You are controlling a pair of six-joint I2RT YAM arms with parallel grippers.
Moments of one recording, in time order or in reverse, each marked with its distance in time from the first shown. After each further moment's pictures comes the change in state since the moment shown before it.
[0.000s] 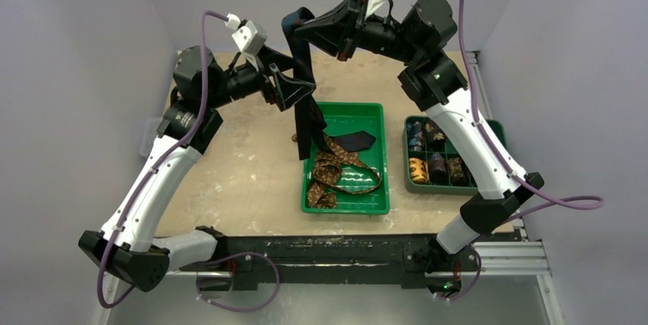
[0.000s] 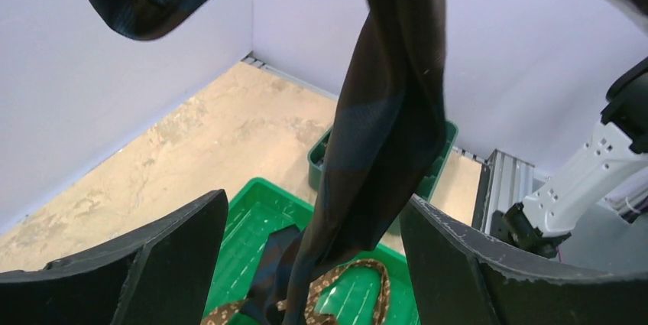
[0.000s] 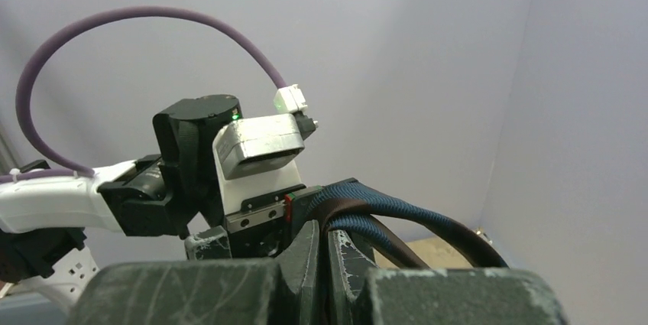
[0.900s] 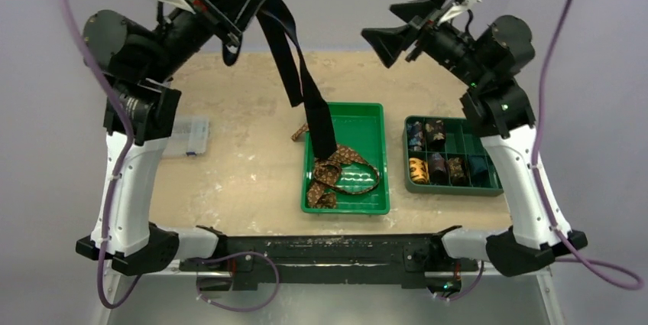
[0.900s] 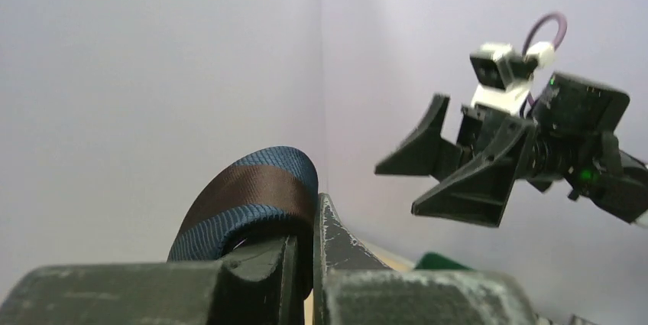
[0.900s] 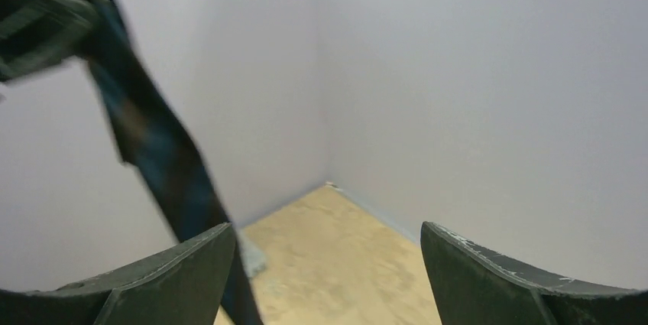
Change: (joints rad) left arm 0.029 0.126 0.591 -0.036 -0.171 -0.085; right arm -0.198 -0.280 -0.191 -0.159 0.223 -0.061
